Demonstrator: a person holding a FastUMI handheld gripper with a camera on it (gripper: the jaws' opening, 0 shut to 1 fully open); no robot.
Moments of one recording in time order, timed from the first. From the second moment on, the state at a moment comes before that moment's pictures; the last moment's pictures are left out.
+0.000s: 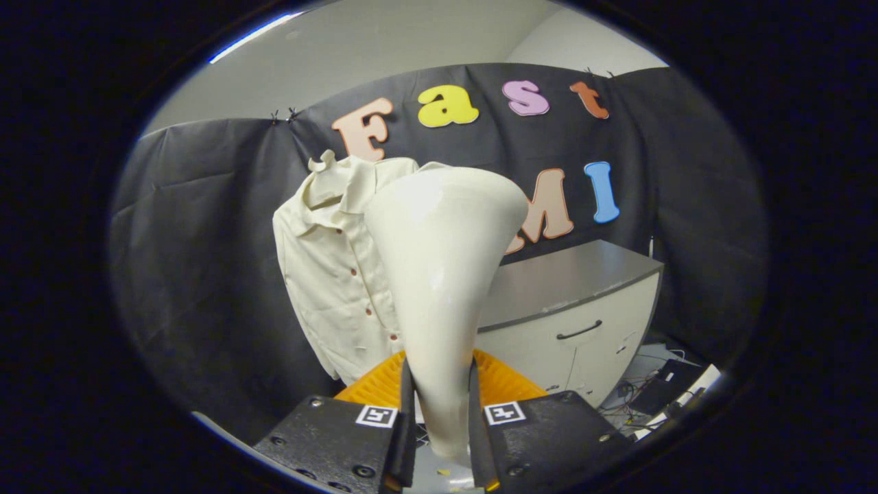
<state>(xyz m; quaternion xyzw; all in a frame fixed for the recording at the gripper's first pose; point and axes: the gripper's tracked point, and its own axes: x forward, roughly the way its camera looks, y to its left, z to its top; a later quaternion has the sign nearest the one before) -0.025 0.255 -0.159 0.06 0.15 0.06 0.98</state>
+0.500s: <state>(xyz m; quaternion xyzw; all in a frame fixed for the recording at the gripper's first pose) -0.046 0.171 -0.141 0.07 0.12 0.08 0.99</state>
